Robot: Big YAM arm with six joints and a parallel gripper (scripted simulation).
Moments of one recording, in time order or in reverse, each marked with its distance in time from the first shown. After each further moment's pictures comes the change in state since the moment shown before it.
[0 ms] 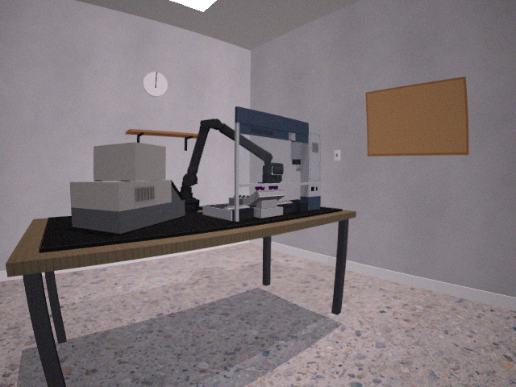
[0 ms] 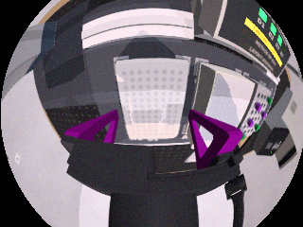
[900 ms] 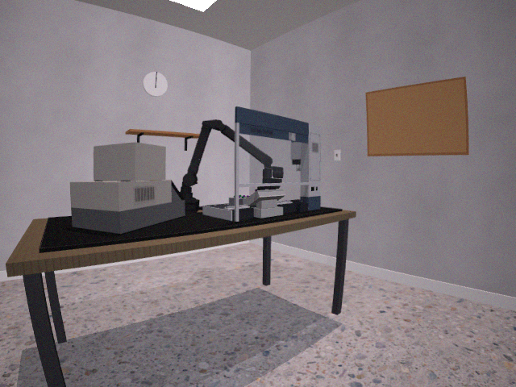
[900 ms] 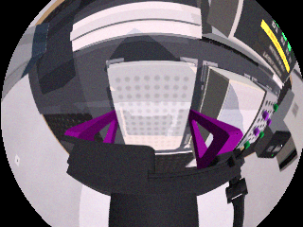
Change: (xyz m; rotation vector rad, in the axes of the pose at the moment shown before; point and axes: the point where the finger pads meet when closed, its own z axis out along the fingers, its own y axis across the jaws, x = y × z) arm -0.001 0.000 0.023 -0.001 -0.001 0.002
